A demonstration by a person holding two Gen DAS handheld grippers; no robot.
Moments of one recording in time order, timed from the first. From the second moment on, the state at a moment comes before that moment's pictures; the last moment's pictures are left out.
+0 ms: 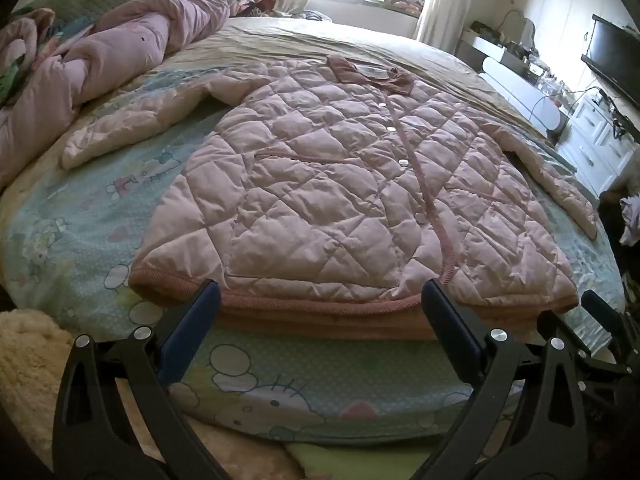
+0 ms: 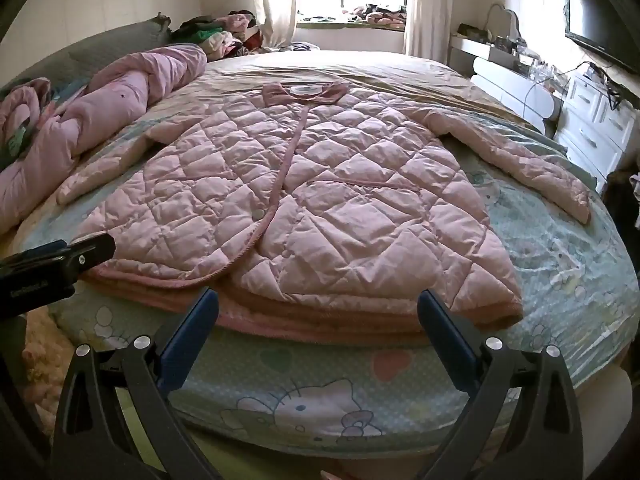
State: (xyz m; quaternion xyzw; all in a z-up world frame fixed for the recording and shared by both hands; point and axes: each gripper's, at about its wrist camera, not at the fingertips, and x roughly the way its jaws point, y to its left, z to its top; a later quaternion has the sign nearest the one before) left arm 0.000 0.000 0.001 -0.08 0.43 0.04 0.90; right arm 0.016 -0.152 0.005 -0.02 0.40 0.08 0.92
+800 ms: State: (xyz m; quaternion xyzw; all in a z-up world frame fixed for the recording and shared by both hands) left arm 0.002 -0.002 0.005 -0.08 0.43 0.04 0.90; right arm 0.014 -0.148 0.006 -0.02 0.39 0.08 0.92
